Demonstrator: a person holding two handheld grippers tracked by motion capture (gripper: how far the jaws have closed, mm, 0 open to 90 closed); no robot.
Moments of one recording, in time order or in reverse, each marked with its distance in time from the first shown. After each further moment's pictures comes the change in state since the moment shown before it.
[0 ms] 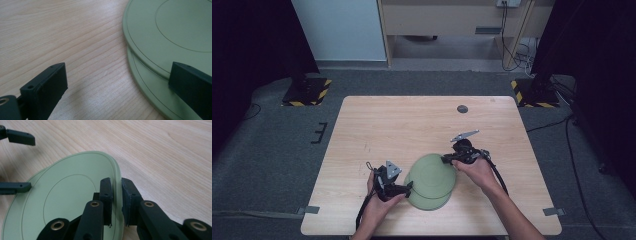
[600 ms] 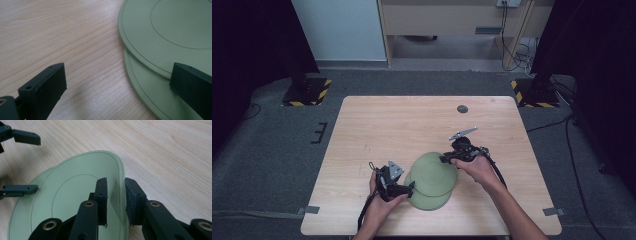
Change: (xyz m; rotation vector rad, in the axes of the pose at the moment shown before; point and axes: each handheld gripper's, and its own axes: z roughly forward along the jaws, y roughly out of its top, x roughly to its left) left arm -0.005 0.003 0.003 -0.010 0.019 0.014; right arm 0.001 0.008 -0.002 0.028 0.022 -0.017
